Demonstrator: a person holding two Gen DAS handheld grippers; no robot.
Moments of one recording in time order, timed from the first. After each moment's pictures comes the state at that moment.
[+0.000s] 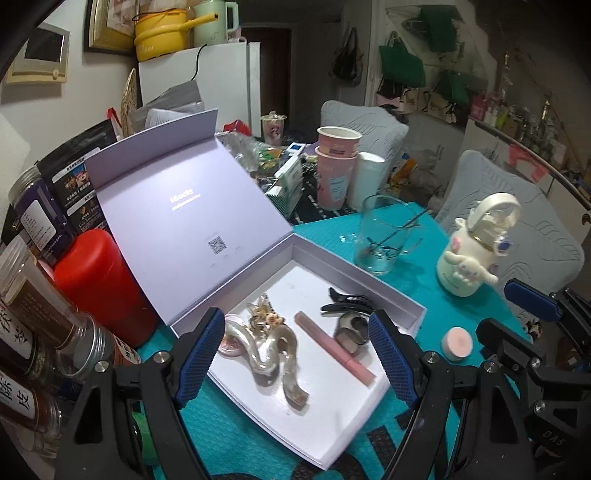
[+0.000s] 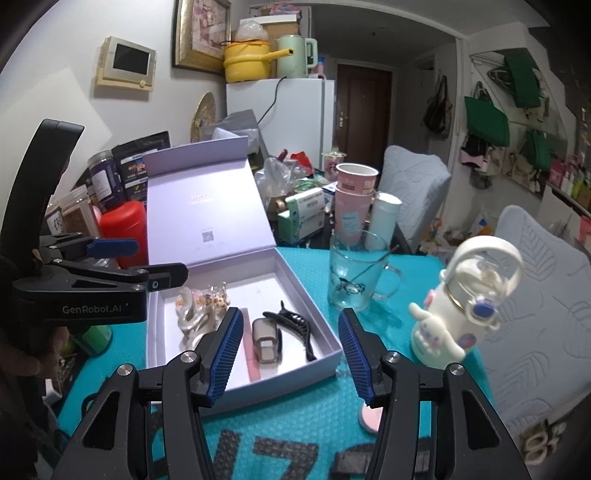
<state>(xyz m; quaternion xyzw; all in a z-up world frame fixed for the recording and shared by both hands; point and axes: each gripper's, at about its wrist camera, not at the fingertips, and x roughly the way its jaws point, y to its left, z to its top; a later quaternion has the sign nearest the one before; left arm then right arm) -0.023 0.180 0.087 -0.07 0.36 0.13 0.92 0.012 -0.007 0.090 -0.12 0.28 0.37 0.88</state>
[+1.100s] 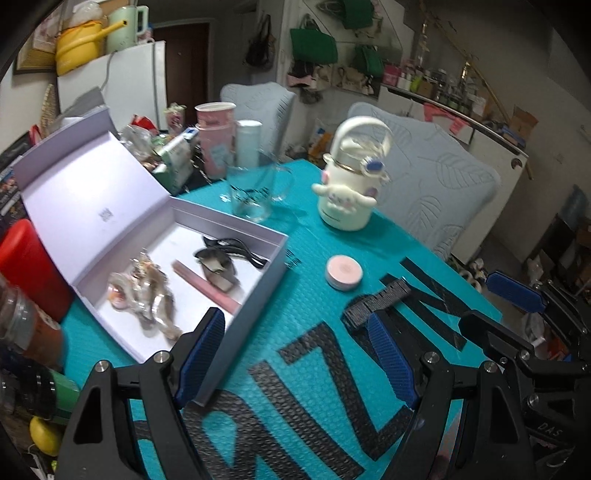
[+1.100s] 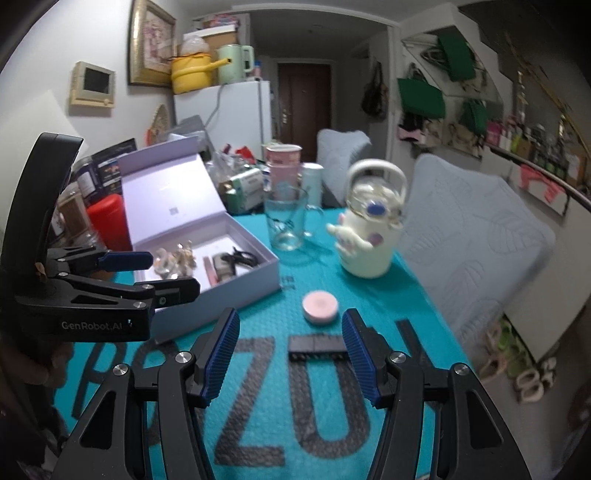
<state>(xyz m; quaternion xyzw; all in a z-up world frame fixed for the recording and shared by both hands) -0.063 0.064 0.058 -0.05 0.39 -0.02 0.92 -0.065 -0.124 0.070 -0.07 0.31 0.26 0.91</state>
